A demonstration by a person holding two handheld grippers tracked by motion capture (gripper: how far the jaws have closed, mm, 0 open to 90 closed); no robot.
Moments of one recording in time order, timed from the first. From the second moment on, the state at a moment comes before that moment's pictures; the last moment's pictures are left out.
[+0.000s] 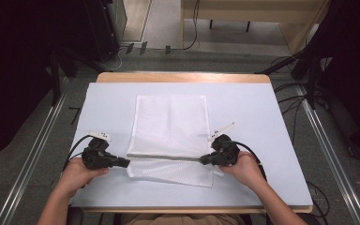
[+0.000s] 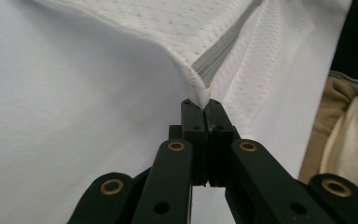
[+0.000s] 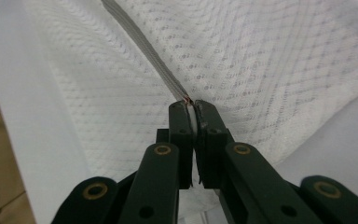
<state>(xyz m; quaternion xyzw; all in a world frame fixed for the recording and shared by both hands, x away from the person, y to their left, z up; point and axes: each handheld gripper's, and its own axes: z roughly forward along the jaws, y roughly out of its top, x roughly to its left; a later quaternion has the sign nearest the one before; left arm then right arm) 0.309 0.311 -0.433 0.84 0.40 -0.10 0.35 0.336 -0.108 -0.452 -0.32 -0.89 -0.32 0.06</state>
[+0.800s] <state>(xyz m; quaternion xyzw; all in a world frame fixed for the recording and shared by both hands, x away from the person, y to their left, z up) 0.310 0.306 -0.432 0.84 0.39 -0.11 0.36 0.337 -0.127 -0.446 -0.32 -0.89 -0.34 0.04</state>
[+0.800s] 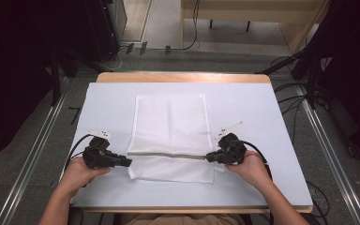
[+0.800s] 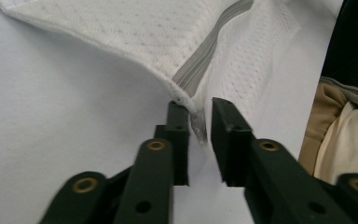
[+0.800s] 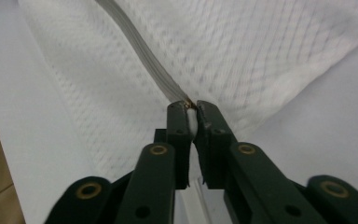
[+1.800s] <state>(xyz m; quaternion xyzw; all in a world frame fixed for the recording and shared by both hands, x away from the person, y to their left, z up) 0.312 0.326 -0.418 0.80 0.44 0.00 0.40 0.352 -0.159 -0.444 -0.36 -0.84 -0.40 -0.07</state>
